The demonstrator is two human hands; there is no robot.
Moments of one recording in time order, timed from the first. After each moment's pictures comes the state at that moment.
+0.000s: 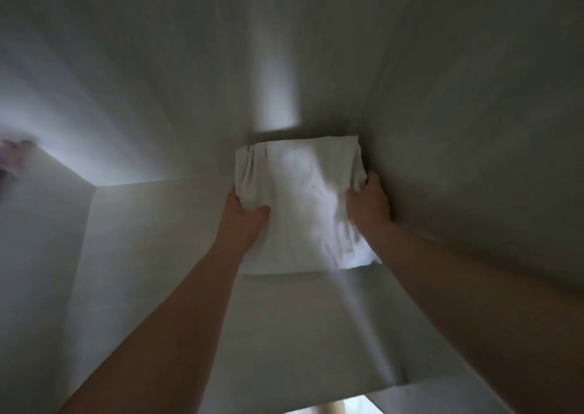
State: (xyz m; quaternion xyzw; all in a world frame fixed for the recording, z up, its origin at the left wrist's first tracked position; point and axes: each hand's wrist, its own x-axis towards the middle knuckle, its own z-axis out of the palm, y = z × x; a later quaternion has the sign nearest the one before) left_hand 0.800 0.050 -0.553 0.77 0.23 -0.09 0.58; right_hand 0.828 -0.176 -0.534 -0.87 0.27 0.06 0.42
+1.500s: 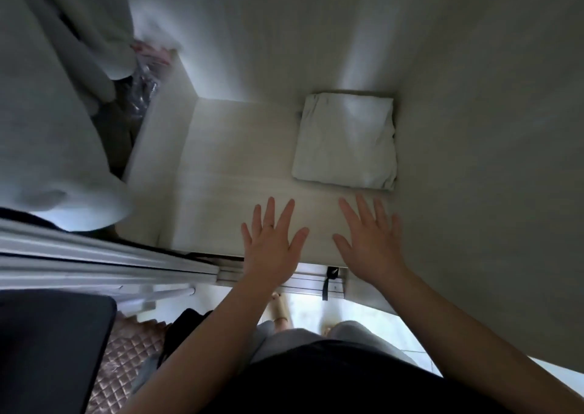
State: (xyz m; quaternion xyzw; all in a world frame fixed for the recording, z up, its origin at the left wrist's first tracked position) left_hand 0.493 0.040 -0.473 0.94 0.13 -0.16 0.25; right_hand 0.542 -0.150 -0.438 -0.97 -0.11 0.21 0.07
